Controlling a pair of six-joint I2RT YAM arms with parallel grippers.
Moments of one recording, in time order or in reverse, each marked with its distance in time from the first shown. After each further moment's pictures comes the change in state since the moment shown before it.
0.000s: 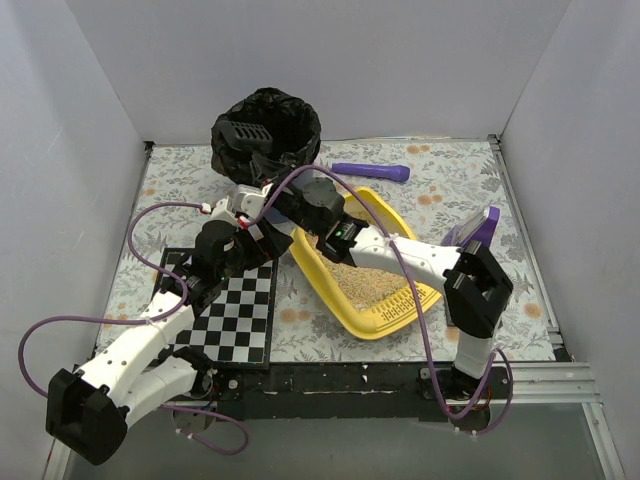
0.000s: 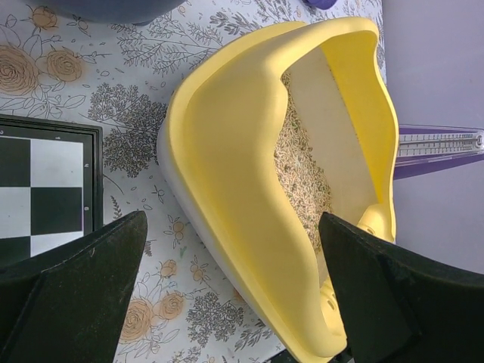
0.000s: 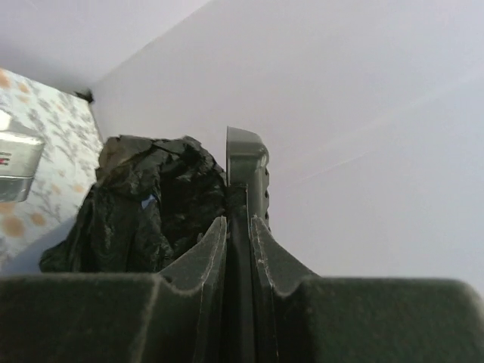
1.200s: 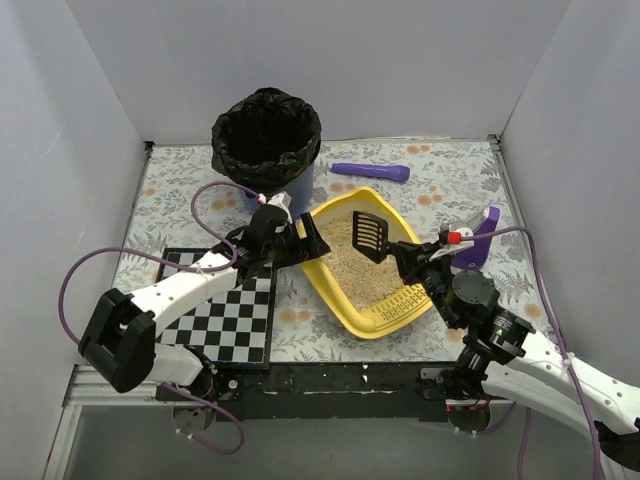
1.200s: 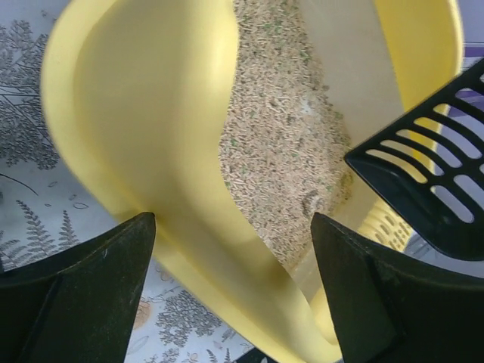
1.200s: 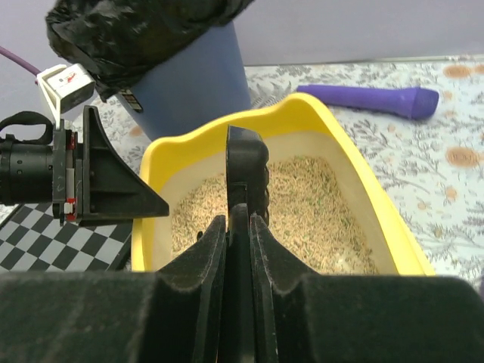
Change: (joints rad) left arm -0.176 0.397 0.189 0.023 0.050 -0.024; right arm -0.012 -1.257 -0.923 -0.523 0.523 1.307
